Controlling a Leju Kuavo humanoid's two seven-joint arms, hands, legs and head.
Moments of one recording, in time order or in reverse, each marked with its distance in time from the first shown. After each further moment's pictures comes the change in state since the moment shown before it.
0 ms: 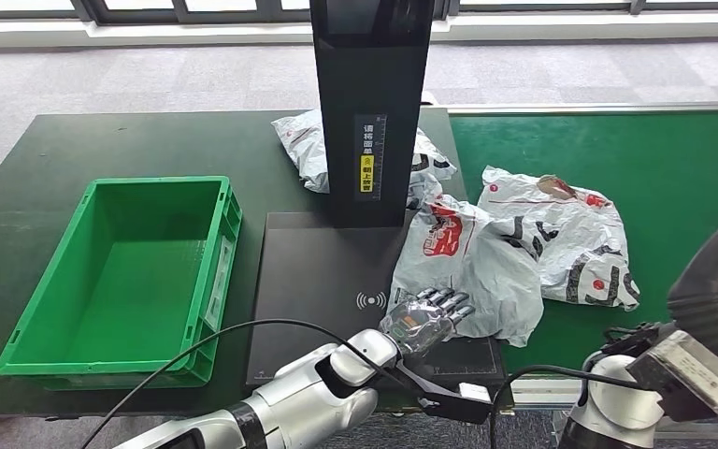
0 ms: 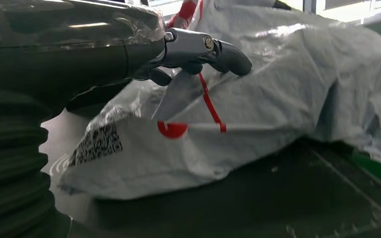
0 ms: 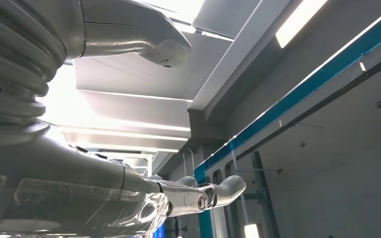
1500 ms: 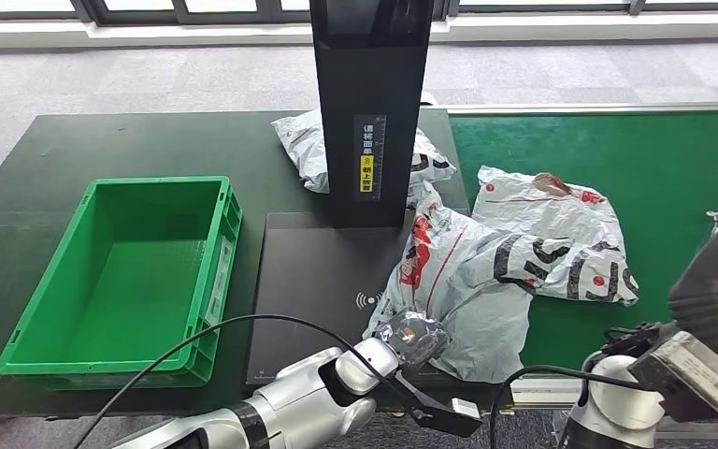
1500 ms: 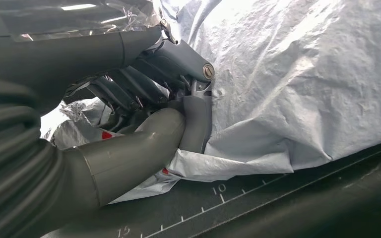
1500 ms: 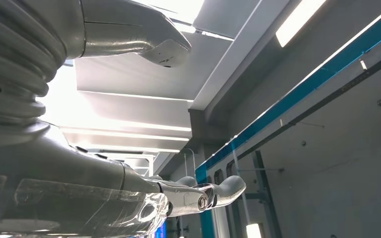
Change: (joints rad) left arm -0.023 0.000 -0.100 0.059 -0.048 -0.086 0.068; right arm 0.000 0.000 0.000 0.000 -0.009 0.000 0.000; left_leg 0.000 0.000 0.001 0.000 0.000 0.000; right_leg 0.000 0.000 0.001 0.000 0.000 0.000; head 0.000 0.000
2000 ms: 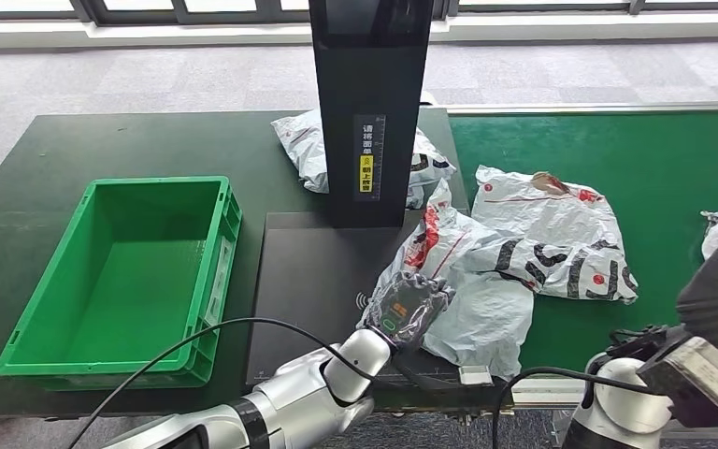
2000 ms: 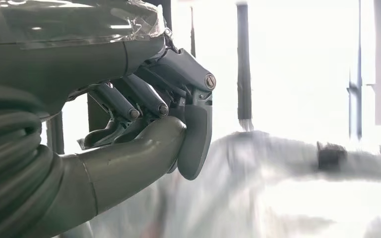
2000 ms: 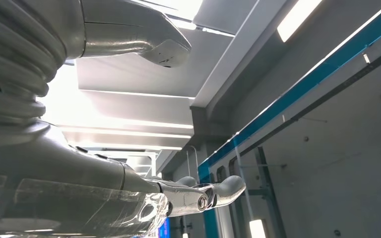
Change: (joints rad) left arm -0.018 0.002 0.001 0.001 -0.142 0.571 0.198; right arm 0.004 0.000 -0.011 -0.013 -0.018 0.000 0.000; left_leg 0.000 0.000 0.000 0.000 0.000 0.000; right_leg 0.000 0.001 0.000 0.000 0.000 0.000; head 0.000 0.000
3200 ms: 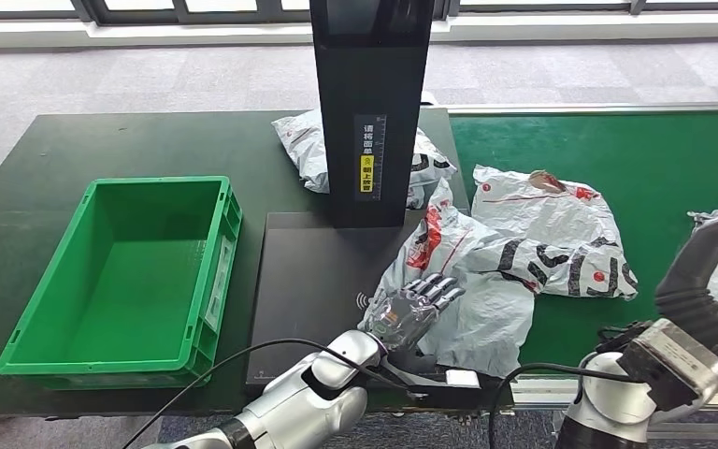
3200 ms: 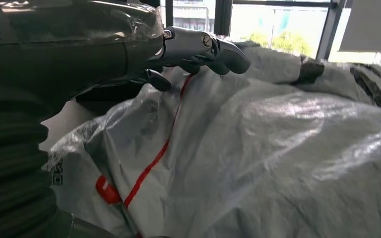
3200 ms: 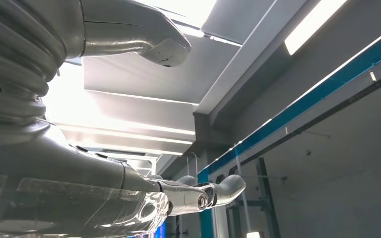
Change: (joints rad) left arm 0.144 0.000 0.326 -0.101 0.107 -0.358 -0.387; right arm -0.004 0.000 0.001 0.056 0.039 0.001 0.000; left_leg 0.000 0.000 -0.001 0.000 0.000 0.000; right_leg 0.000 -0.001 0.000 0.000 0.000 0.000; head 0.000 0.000
